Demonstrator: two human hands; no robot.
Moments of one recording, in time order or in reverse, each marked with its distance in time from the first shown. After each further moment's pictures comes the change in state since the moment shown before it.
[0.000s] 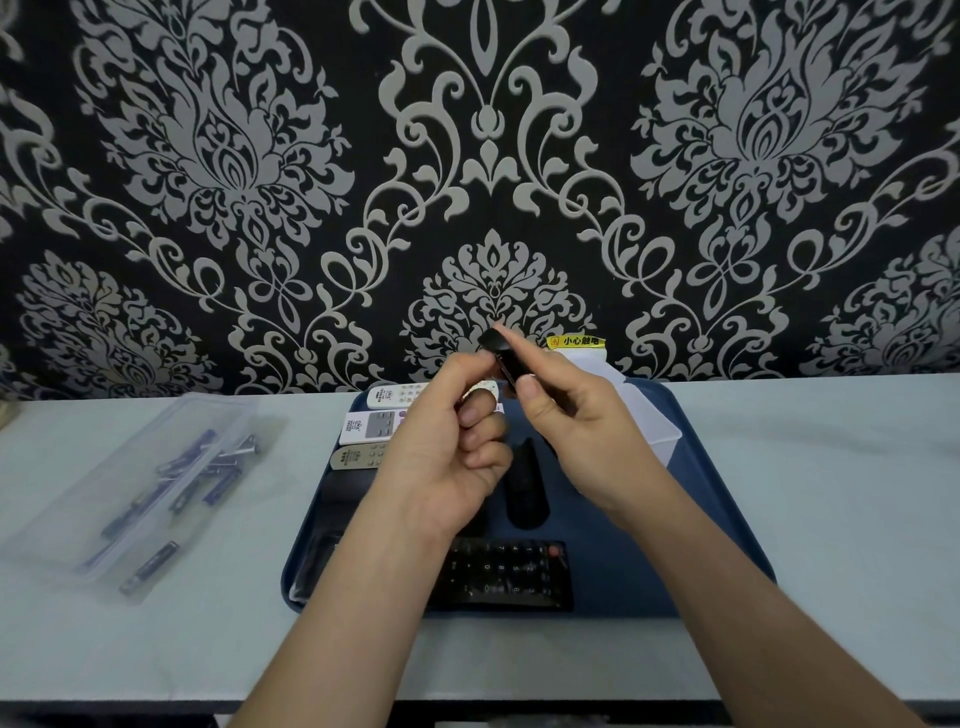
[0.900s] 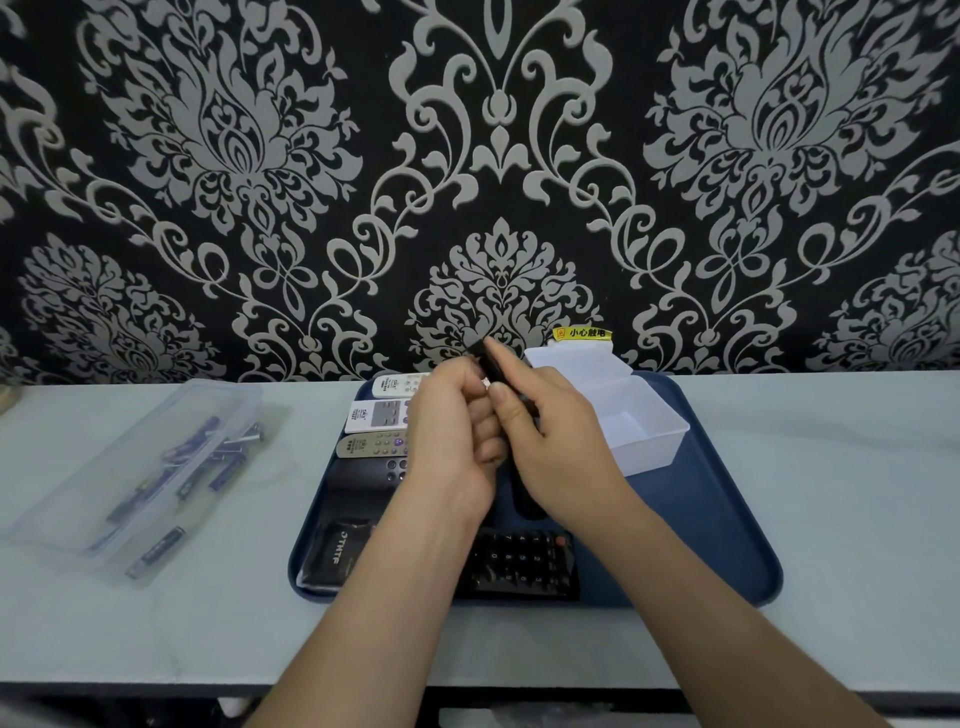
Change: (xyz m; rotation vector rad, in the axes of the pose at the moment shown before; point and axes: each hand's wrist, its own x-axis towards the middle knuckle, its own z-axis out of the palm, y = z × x) left_hand 0.012 -0.011 -0.003 0.064 0.153 0.121; right_hand -0.002 0.014 0.030 -0.390 0.118 0.101
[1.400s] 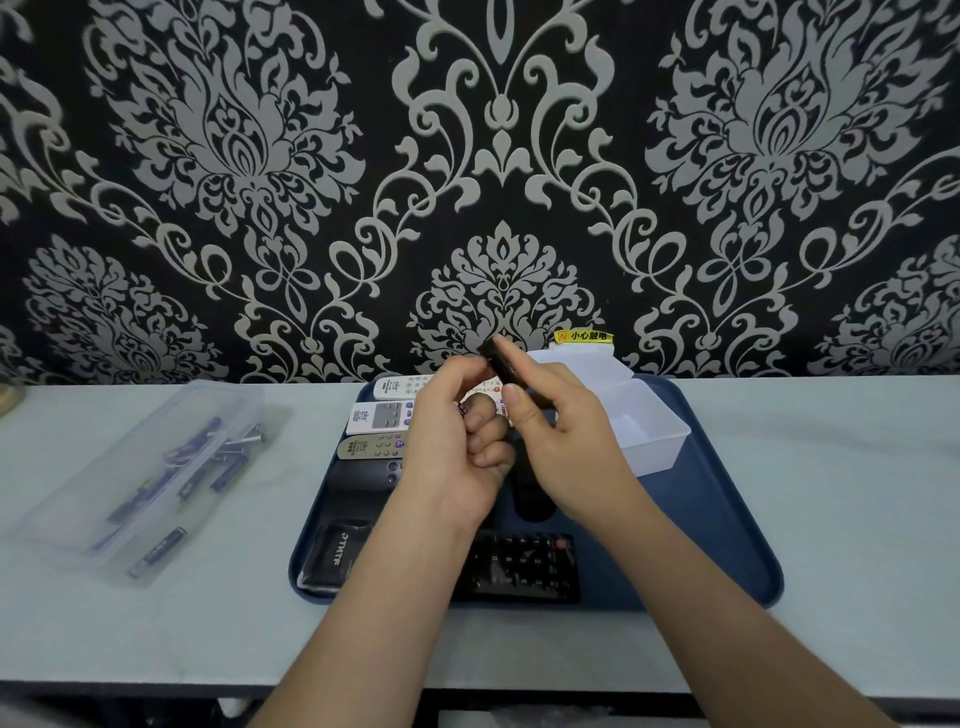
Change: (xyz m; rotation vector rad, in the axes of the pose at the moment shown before) left_hand 0.005 0.000 -0.006 -0.155 -0.096 -0.087; right_hand 0.003 0.007 -0.004 0.181 0.036 -0.002
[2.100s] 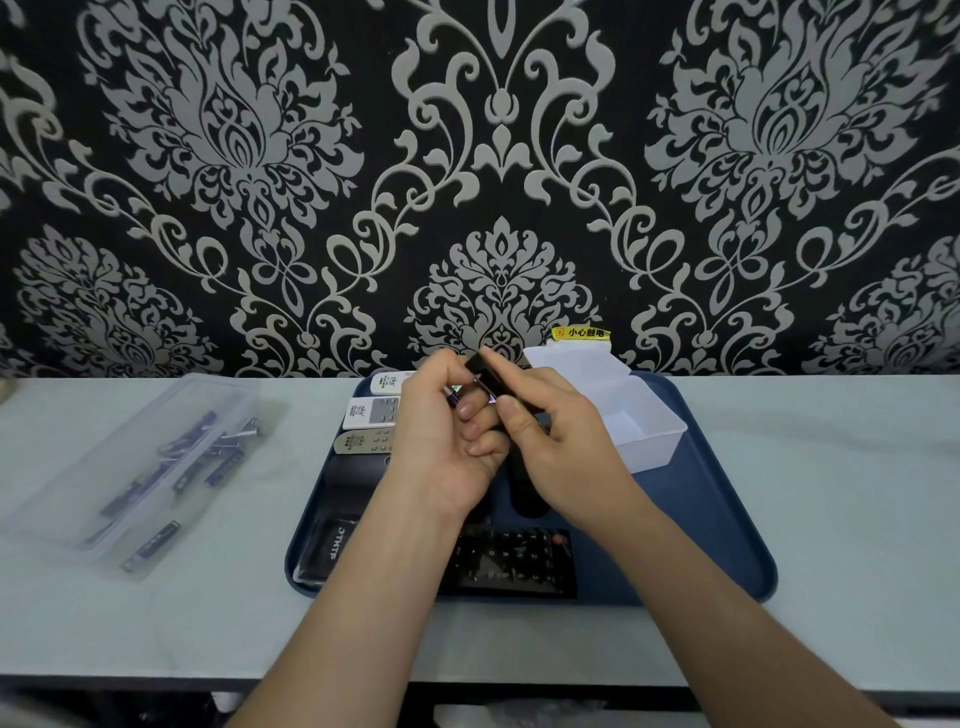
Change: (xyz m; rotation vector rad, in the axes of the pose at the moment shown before) left_hand 0.001 0.006 -0.003 0.030 -0.005 -0.012; right_hand -0.006 0.002 -0.002 -0.025 -0.087 -0.055
